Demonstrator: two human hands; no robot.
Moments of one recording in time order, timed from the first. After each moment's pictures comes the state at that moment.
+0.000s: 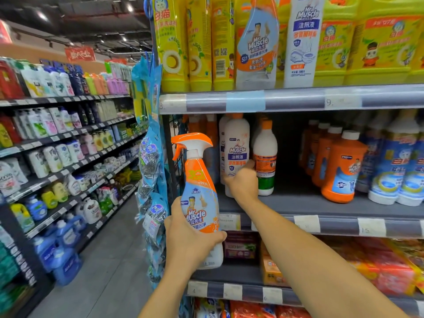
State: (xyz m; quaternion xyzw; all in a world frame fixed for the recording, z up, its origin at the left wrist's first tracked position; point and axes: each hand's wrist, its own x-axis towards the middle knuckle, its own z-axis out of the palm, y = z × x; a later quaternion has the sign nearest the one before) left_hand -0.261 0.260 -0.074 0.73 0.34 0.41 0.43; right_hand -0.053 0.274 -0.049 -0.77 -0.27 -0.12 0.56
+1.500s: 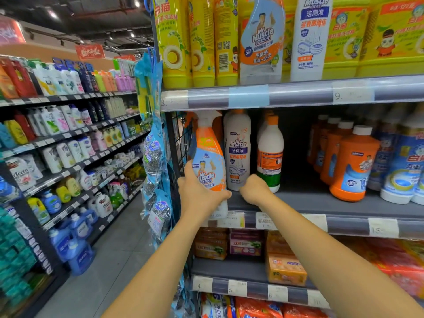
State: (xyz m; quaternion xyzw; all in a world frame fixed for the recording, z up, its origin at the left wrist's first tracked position) left_hand -0.196 0.307 -0.040 0.76 0.34 0.42 0.36; right_hand -0.036 0.250 -0.051 -0.89 -0.32 0.08 0.32
